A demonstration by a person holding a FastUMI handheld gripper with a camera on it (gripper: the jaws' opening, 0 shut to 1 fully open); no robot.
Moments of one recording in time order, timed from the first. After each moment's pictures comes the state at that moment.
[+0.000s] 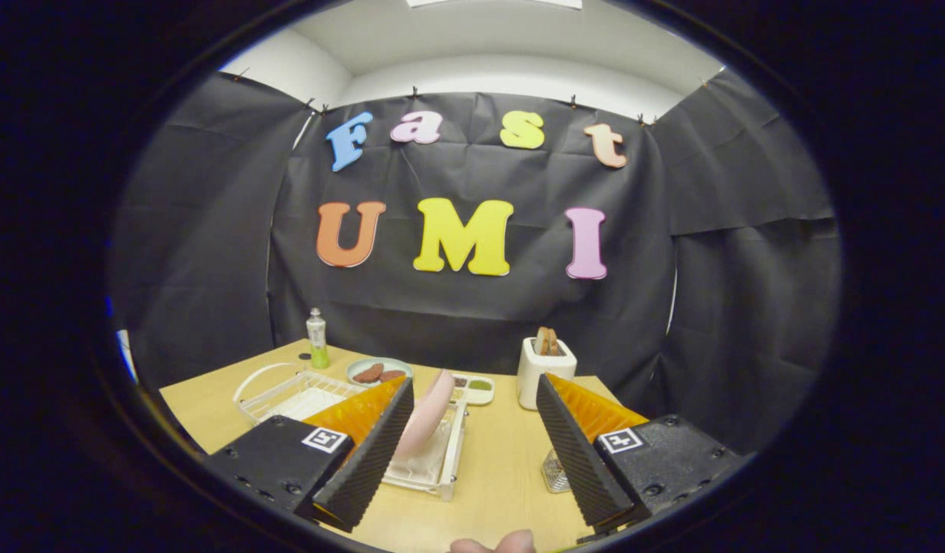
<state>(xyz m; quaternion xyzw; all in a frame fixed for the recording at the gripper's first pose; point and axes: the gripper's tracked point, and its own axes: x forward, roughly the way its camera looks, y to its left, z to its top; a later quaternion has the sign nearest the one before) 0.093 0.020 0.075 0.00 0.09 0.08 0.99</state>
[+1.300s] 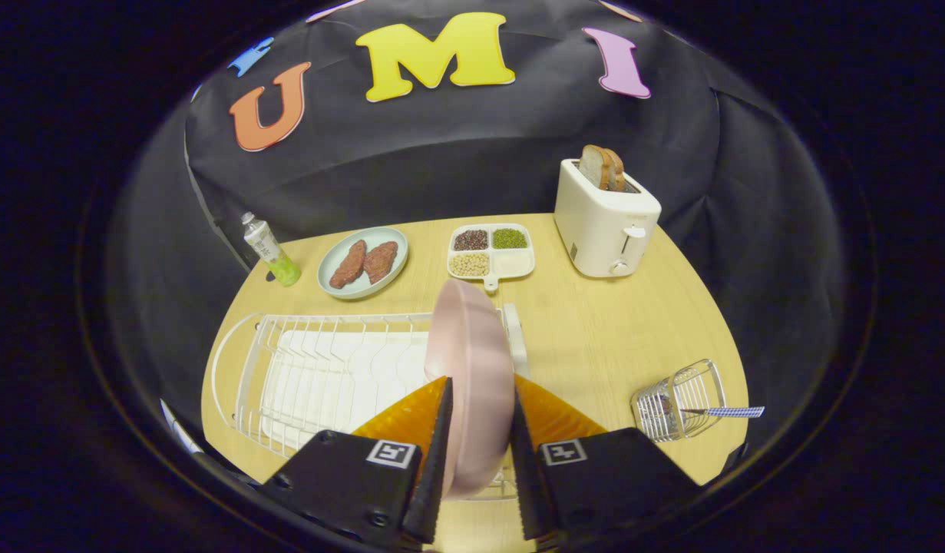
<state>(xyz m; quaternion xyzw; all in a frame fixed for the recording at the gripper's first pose) 0.224 0.105 -0.025 0.08 0.45 0.04 0.89</state>
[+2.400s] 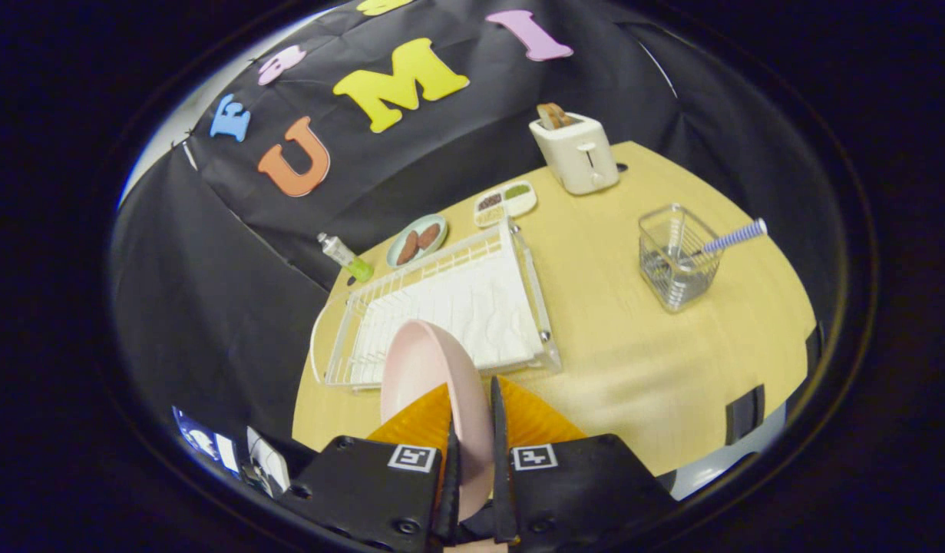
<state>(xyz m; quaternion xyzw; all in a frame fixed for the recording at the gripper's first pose) 0.031 0.078 -0.084 0.27 0.44 0.15 0.84</state>
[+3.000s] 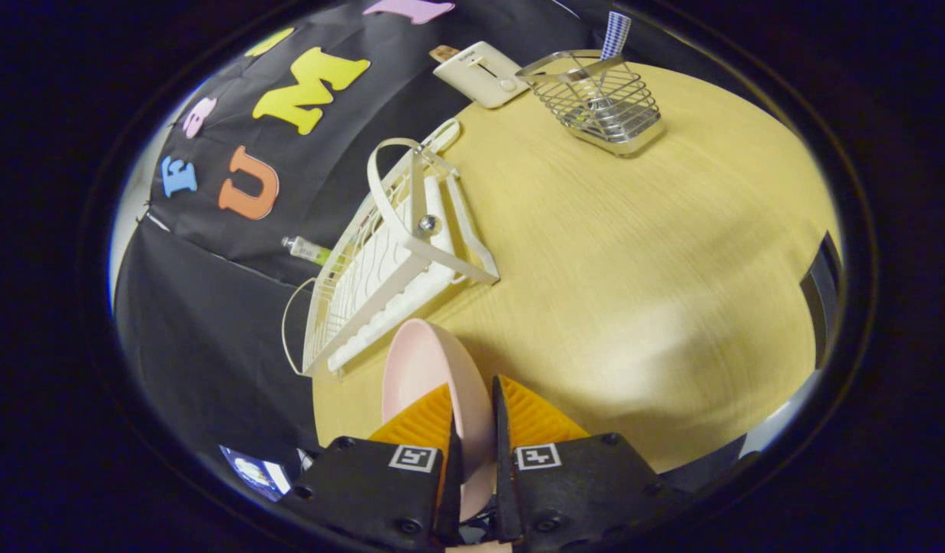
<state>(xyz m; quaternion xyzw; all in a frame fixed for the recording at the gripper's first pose) 0.027 0.082 -0.182 0.38 0.47 0.16 0.78</state>
